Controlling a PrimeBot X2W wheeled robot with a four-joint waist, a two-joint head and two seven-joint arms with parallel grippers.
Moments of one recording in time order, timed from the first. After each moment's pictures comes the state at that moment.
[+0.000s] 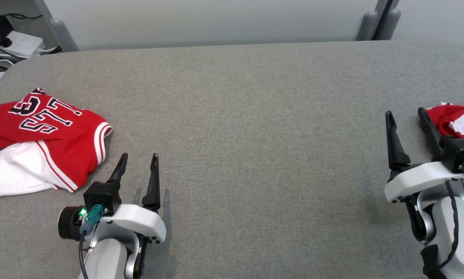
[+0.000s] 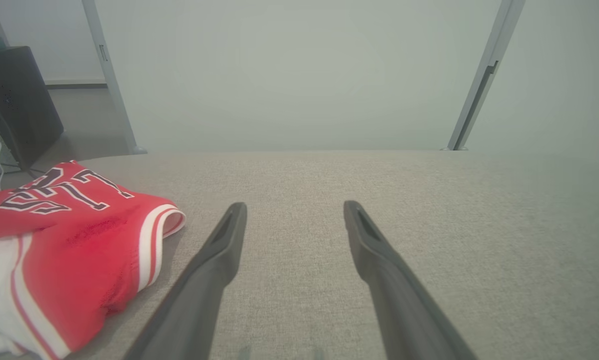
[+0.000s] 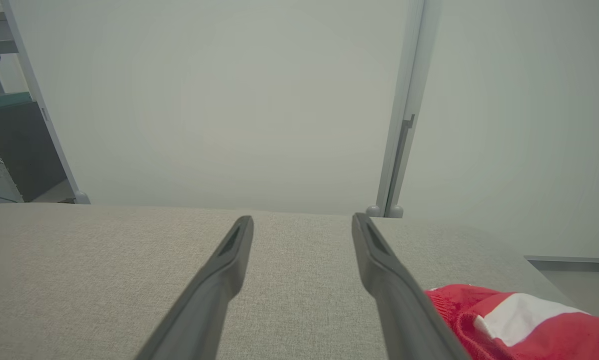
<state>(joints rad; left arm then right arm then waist) -0.29 0.04 -0.15 0.45 -0.21 0.05 -0.25 -0.45 -0.13 0.01 0.50 0.13 0.13 -0.25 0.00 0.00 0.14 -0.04</state>
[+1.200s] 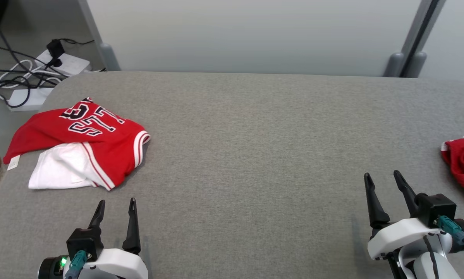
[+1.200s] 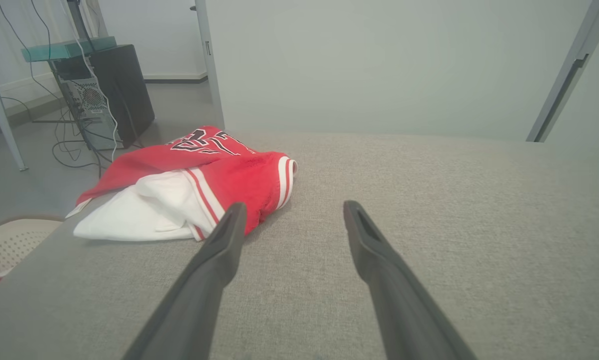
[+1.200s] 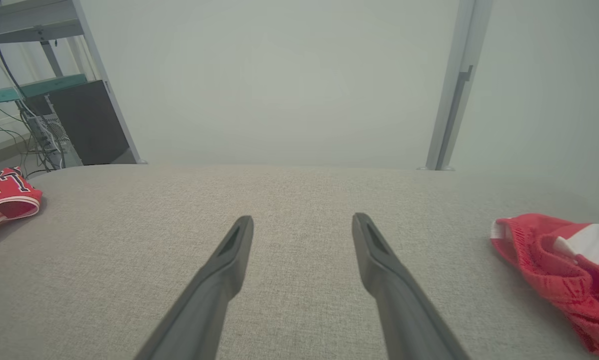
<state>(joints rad) -0.06 0.04 -0.02 0.37 -0.14 0.06 -0.25 -0.21 -0.07 0.04 0.46 0.15 0.13 -0.25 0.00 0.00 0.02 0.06</state>
